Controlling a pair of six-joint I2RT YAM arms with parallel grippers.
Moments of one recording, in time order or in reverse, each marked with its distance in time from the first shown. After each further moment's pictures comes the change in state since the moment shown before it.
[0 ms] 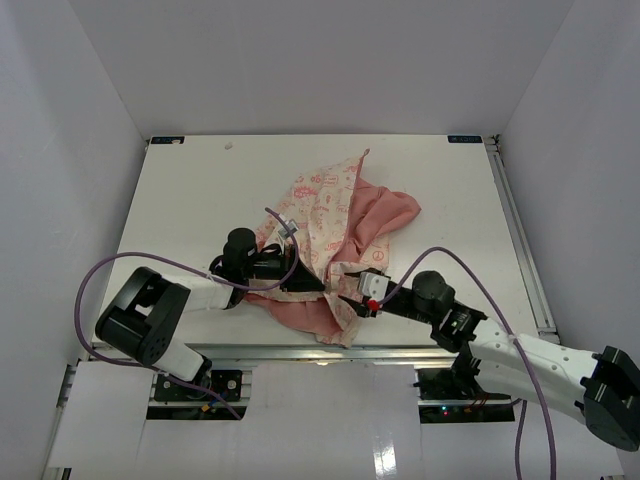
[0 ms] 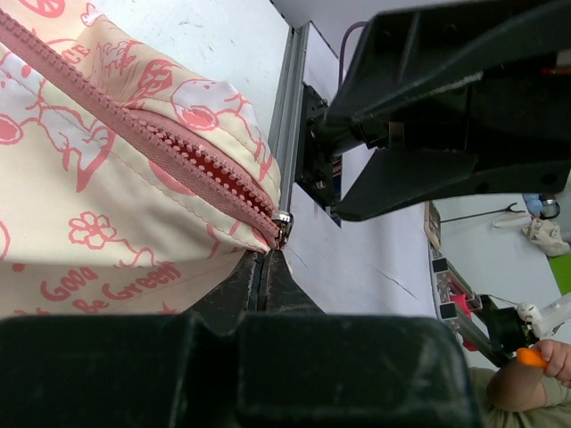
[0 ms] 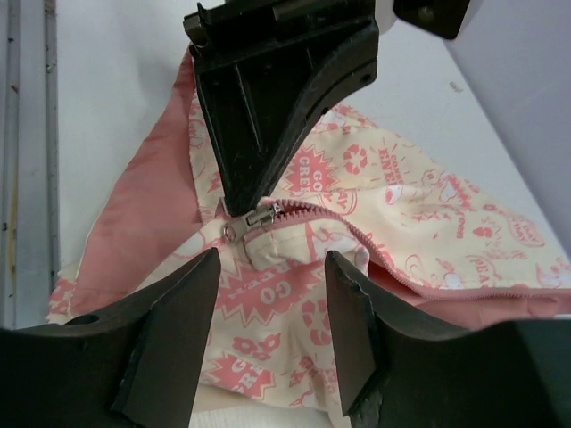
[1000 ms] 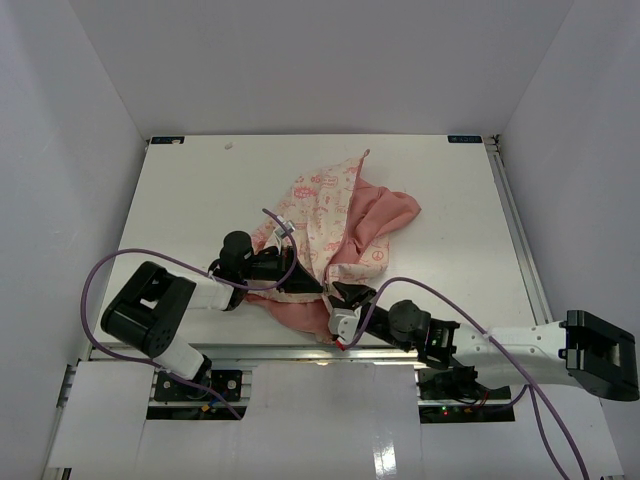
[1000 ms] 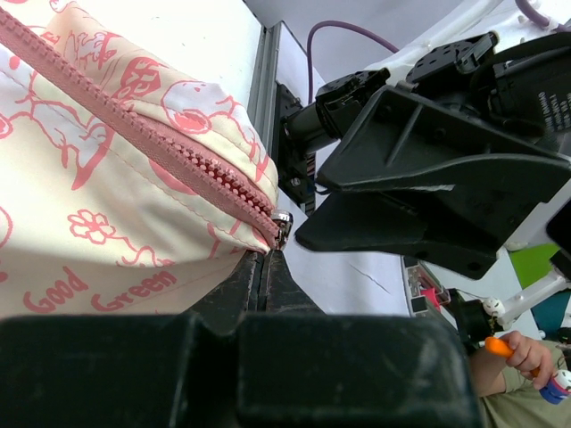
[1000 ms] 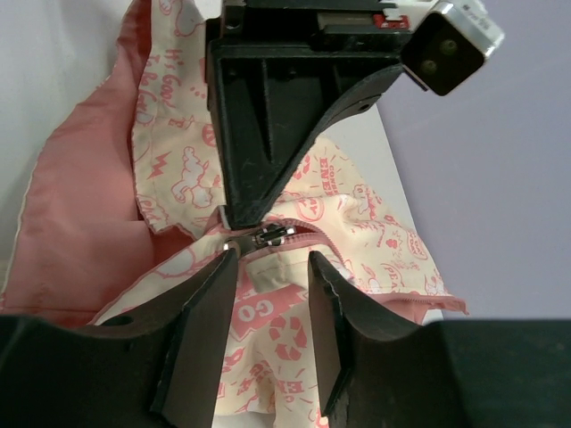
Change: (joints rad) left arm 0.019 0.049 -0.033 0.174 0.065 -0.132; right arm 0.360 0.182 -0.035 0.234 0.523 -0.336
